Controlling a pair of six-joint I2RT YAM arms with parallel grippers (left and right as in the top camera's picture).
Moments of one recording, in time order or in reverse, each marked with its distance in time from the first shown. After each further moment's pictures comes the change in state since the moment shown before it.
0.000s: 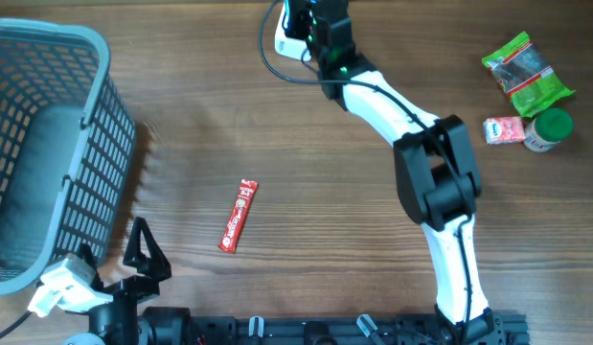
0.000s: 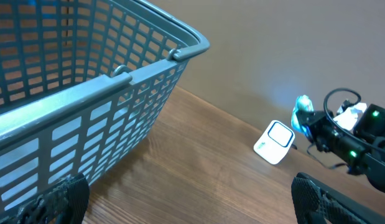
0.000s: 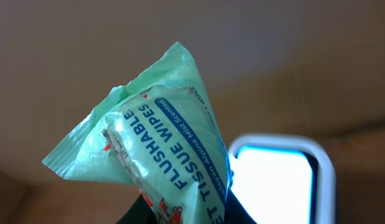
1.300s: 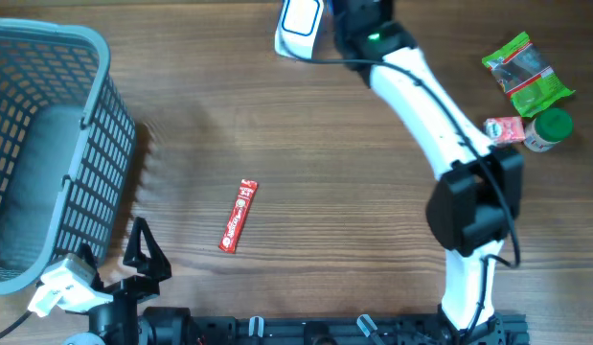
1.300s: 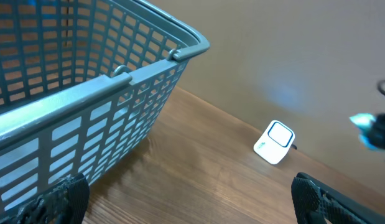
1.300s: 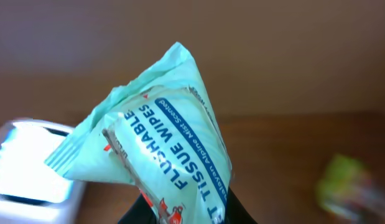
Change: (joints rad) left arm 0.000 0.000 0.000 0.000 0.000 0.000; right arm -0.045 -0.252 0.110 -0.821 0.573 -0.447
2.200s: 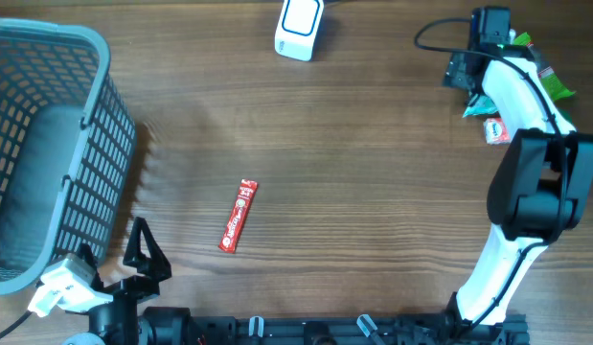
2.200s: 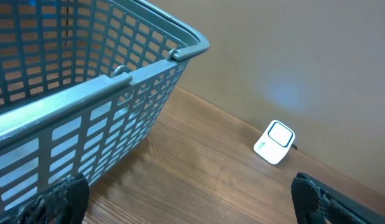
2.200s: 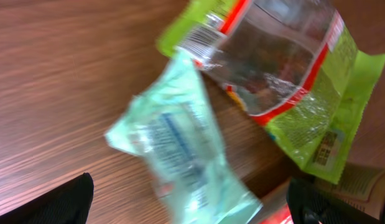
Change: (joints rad) left arm 0.000 0.000 0.000 0.000 0.000 0.000; right arm -0.465 -0.014 -0.310 -0.153 -0.294 0.076
